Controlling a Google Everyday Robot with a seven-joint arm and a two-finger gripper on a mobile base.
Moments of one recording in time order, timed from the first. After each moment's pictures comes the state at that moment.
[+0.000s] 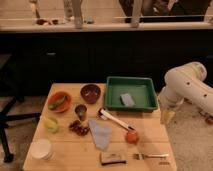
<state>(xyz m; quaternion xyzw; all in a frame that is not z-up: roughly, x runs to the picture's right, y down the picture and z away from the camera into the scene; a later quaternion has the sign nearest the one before) 0.278 0.113 0.685 -0.29 0.02 0.05 0.96</state>
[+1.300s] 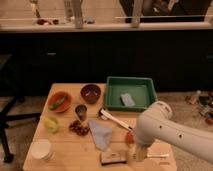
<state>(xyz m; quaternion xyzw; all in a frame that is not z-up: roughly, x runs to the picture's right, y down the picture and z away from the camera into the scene) 0.143 0.269 0.674 -0.34 -0.06 0.00 0.94</state>
